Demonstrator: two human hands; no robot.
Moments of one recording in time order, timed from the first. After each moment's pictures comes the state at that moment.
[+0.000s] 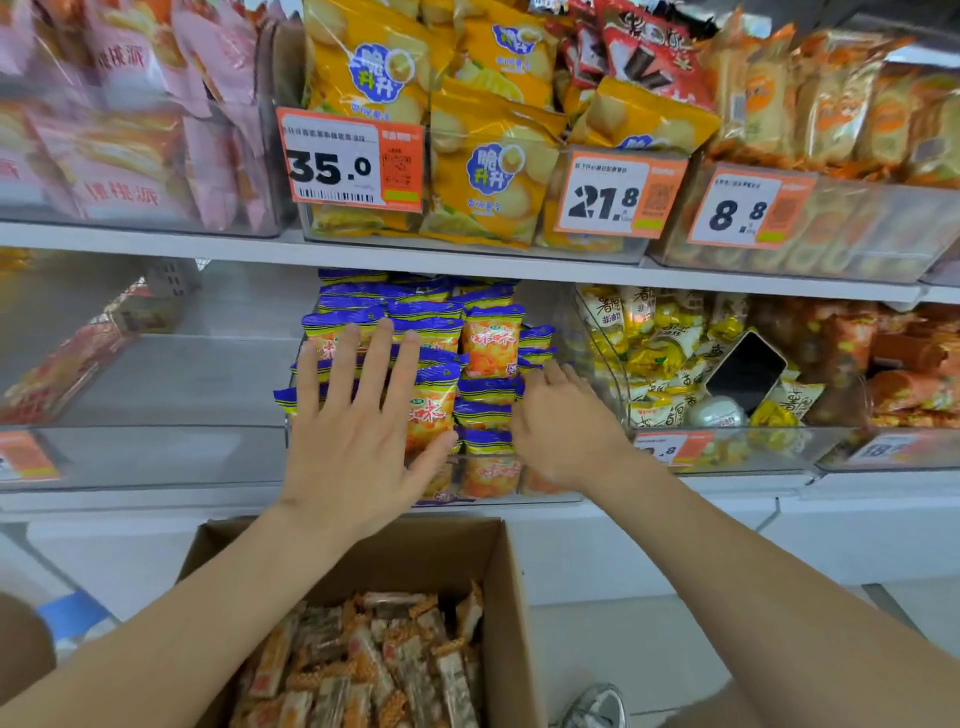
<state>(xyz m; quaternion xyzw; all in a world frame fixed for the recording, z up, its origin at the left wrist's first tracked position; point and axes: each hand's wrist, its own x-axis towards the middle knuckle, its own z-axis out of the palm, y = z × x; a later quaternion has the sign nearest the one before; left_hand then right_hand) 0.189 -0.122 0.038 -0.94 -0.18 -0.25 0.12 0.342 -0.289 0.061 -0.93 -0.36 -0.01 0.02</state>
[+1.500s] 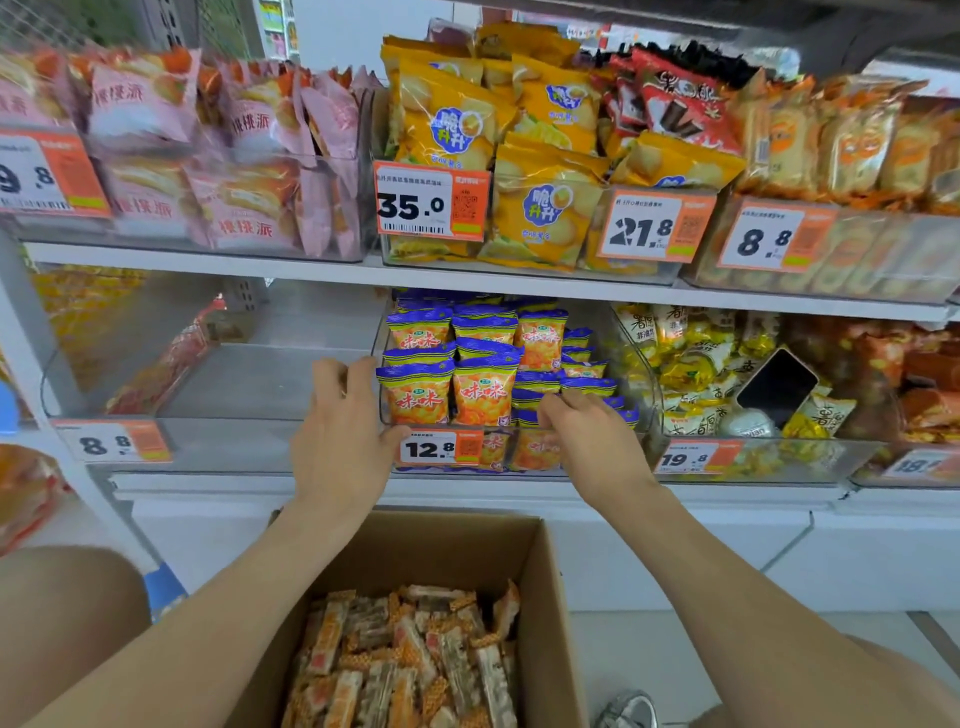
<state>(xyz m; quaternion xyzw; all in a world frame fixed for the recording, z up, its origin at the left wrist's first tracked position) 0.150 -0.086 0.040 -0.89 -0.31 -0.31 -0.14 0.322 -0.291 0.045 -0.90 -0.42 -0.12 0.06</state>
